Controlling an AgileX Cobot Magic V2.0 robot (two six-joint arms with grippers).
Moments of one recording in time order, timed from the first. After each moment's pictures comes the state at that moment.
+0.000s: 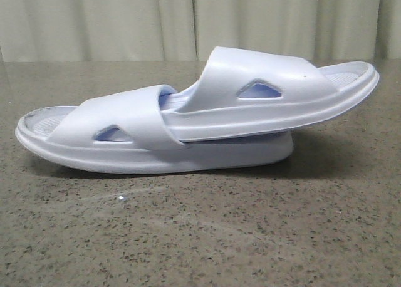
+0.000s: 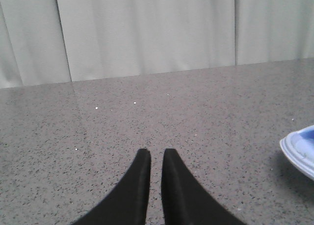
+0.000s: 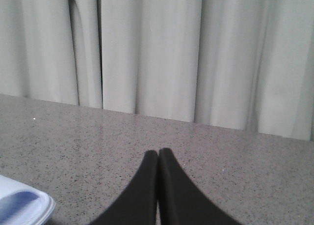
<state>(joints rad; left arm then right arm) -0.15 0.02 -0.05 -0.05 0.12 0.13 0.05 0.24 -0.34 0.75 0.15 -0.85</state>
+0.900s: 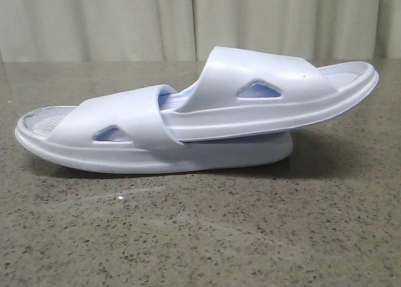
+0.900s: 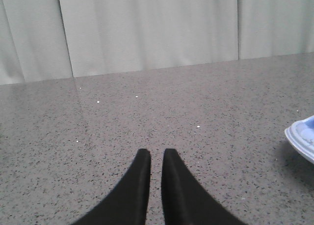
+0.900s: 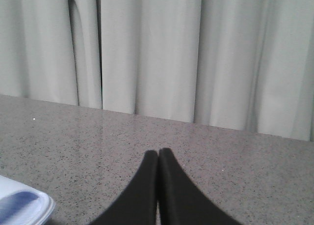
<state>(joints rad) -0.15 0.00 0.00 0.05 0.10 0.03 0.05 0.24 -0.34 0.75 0.15 -0.86</state>
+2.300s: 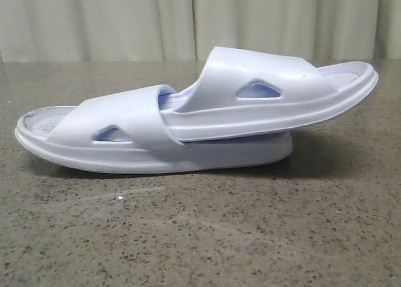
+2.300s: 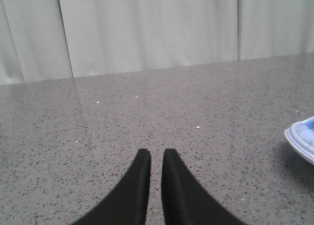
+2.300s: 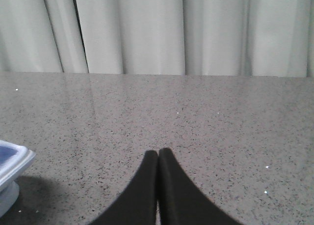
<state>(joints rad) -0.15 0.00 0.00 0.05 0.10 0.03 0.09 0.20 -0.18 0.02 0.09 -0.03</state>
